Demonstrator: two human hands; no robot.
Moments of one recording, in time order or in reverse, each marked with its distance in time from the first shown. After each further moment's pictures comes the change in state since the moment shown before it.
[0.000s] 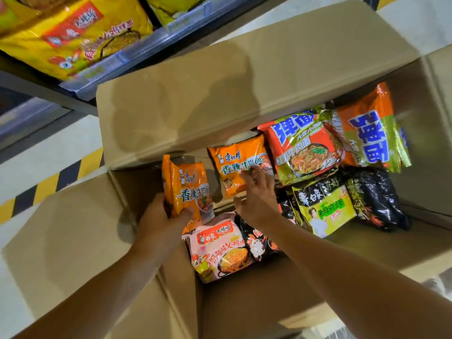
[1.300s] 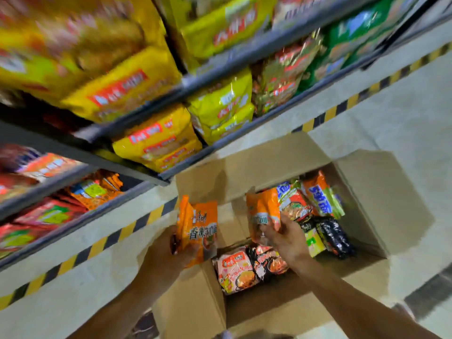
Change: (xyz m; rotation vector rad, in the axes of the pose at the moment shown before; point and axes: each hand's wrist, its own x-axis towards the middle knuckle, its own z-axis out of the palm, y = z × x) left_hand -0.180 0.129 -0.161 0.069 -0.121 0.257; right_hand -0.161 -0.087 -0.204 0.925 0.161 0.164
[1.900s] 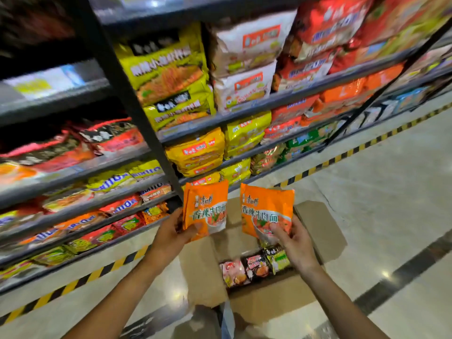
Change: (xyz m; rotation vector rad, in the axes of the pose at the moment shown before) left_hand -0.322 0.201 -0.177 -0.249 0.078 0.309; right_hand -0.362 -0.308 -0.075 0.110 0.020 -0.322
